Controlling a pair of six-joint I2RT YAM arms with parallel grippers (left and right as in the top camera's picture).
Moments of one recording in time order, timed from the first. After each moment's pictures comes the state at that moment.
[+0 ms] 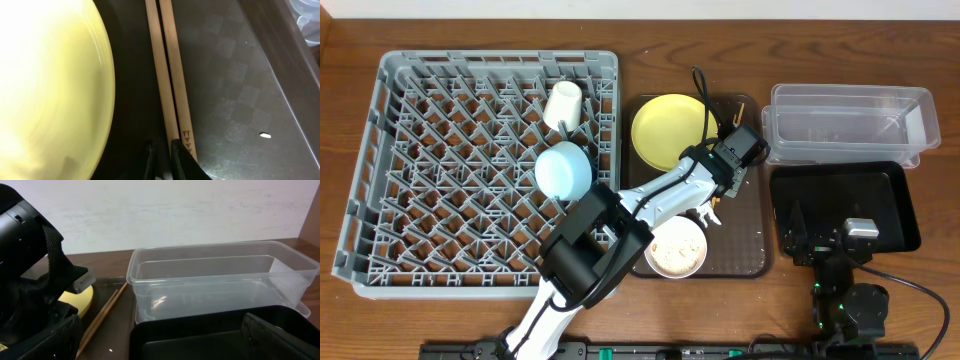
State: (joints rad) left arm -0.84 2.20 1.57 -0.48 -0.17 -0.37; right arm 0.06 0.01 0.01 -0.06 0.09 0.10
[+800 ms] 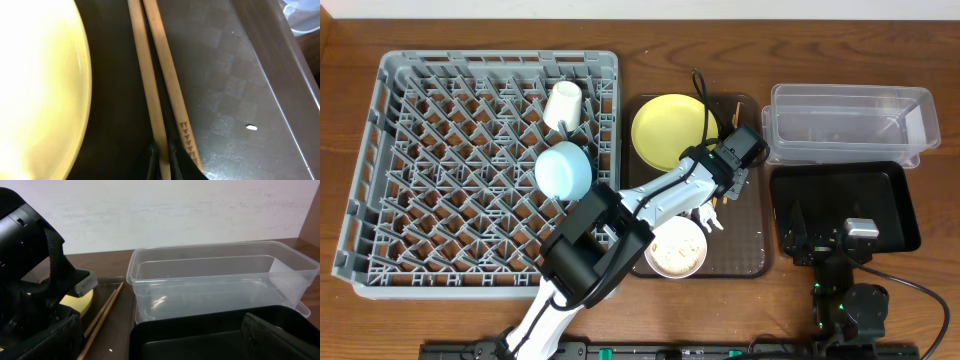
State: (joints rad) left arm -0.84 2.20 1.57 -0.48 -0.11 -0.38; right arm 0.06 0.01 0.01 -0.06 0.09 0.10
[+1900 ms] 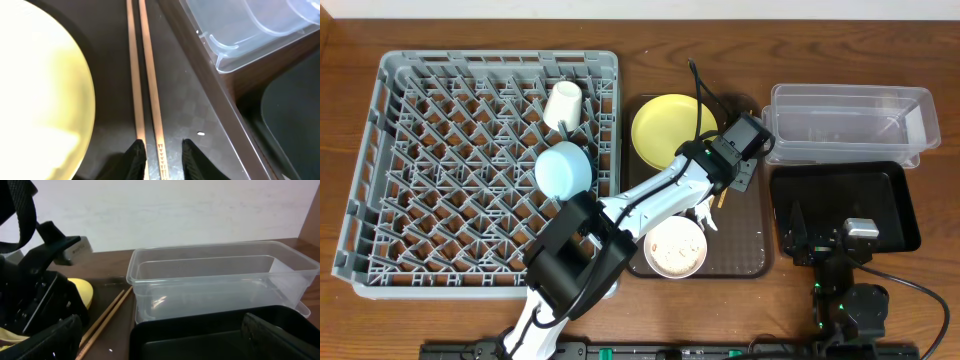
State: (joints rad) left arm -0.84 2.11 1.57 -0.44 -0.07 -0.38; right arm 0.06 0.01 0.01 -0.06 0.09 0.10
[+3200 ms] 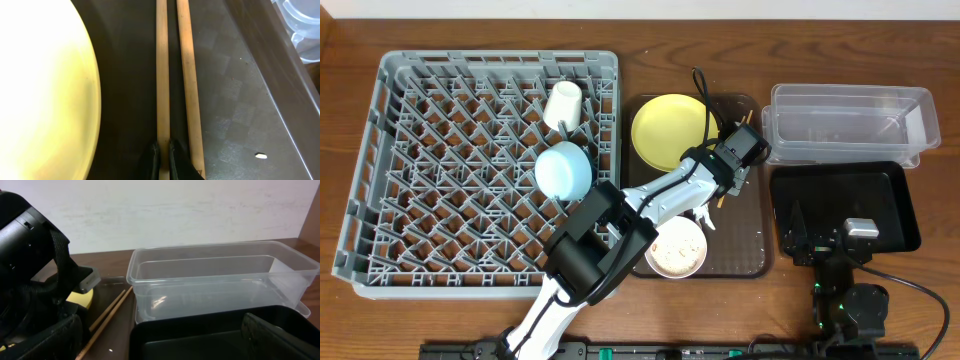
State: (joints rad) left arm -0.84 2.23 1.57 -0.41 -0.16 -0.38; right arm 0.06 0.01 0.01 -0.06 0.09 0.10
